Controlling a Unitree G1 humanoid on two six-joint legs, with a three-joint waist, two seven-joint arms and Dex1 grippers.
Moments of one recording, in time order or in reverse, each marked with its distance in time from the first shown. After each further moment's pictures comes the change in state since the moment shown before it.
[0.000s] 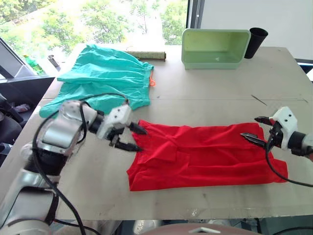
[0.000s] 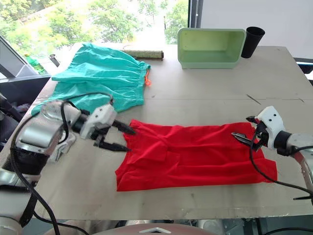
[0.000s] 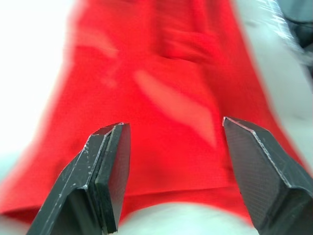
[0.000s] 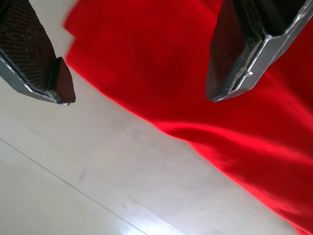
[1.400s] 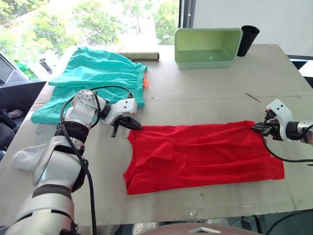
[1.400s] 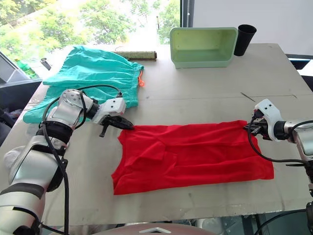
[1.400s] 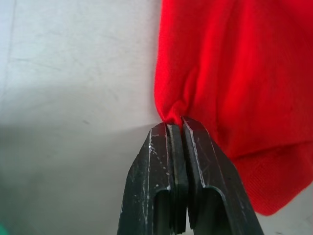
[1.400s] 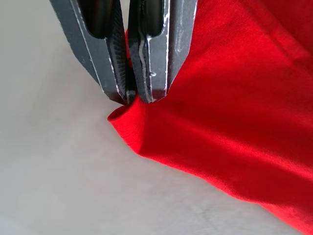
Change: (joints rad) left arm -0.195 -0.154 -0.137 0.610 0.325 -0.414 -0.035; right arm -0.294 -0.028 0.194 0.247 -0.106 0.238 0.068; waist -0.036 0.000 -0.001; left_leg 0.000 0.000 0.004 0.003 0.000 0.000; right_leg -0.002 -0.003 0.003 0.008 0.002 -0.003
